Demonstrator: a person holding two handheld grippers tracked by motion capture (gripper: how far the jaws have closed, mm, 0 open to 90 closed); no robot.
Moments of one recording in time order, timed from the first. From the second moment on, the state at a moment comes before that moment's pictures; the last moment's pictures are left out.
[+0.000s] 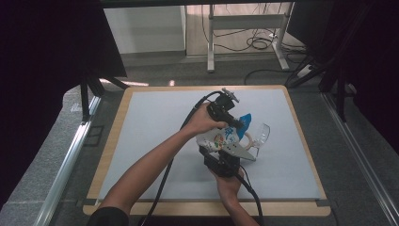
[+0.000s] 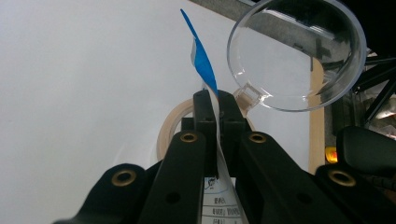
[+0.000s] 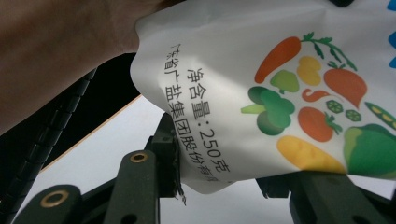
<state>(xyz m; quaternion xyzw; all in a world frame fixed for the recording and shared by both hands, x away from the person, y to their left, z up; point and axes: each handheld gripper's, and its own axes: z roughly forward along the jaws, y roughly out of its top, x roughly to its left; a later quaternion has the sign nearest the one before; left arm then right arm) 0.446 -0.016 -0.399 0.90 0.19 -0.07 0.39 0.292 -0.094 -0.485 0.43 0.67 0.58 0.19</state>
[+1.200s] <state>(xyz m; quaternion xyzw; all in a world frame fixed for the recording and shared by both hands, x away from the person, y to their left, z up) 0.448 -0.017 -0.396 0.90 0.18 -0.07 0.38 0.290 -0.091 -0.485 0.44 0.65 0.59 0.19</state>
